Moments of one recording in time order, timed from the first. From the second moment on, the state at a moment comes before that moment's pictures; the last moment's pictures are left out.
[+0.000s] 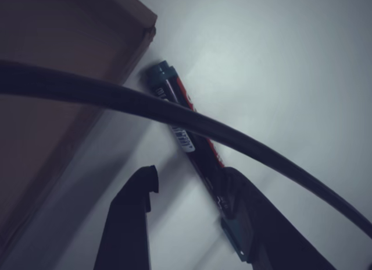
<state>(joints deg) -7.7 69.1 78.9 57.1 -123.8</state>
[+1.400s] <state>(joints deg) 0.2 55.1 70.7 50.5 -126.5</state>
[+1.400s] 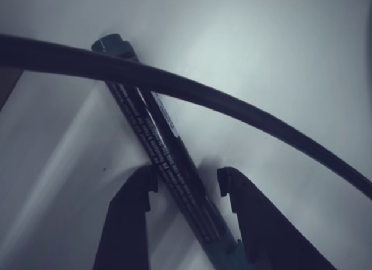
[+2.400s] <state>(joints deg) -4.2 68.1 75.5 65.8 -117.6</state>
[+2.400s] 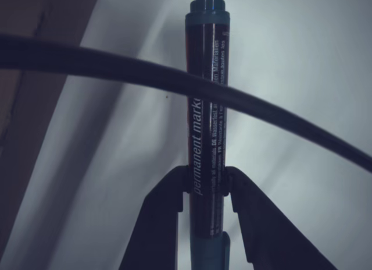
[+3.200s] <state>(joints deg) -16.3 109.6 88.5 66.6 -100.8</state>
